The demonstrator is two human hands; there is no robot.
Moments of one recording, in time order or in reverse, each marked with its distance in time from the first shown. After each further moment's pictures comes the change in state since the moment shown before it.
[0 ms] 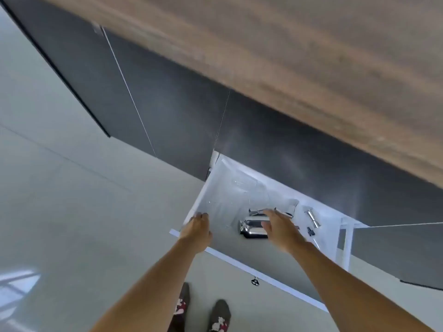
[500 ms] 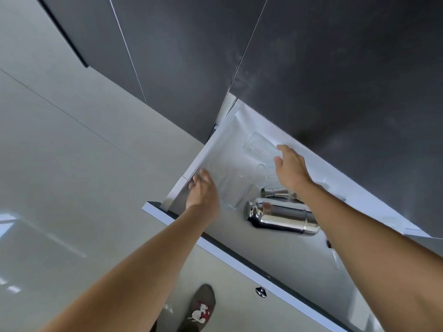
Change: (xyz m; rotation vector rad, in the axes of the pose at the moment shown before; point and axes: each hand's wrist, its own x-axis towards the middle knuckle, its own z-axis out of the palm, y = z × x) left_hand 0.136 -0.003 0.083 -0.204 0.119 -0.235; right_hand 0.184 0.020 0.044 0.047 0.250 0.001
